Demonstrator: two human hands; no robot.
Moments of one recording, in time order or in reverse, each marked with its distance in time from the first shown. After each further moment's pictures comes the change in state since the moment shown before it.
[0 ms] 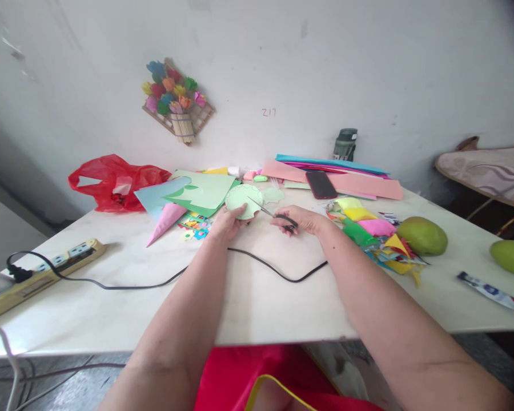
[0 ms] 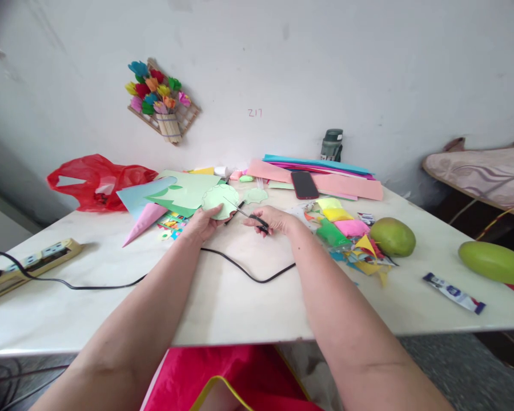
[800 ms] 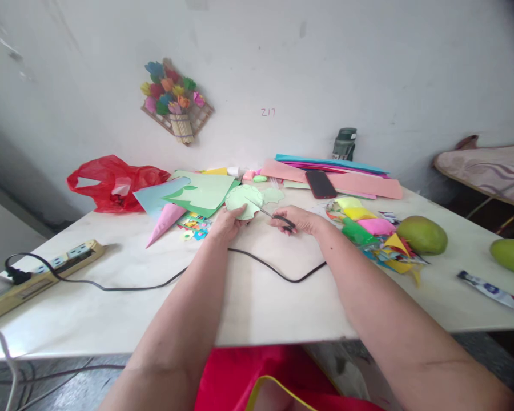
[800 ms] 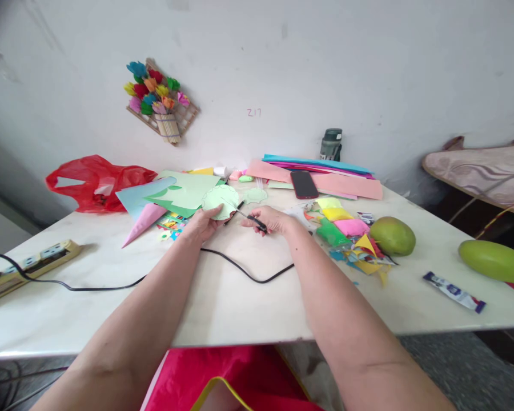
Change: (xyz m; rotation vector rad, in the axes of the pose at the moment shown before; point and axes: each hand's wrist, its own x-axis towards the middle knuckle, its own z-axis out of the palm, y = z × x) left_hand 0.001 0.000 0.002 -0.044 0.012 -0.023; right_hand 0.001 -0.003 0.005 -0.007 0.009 -0.029
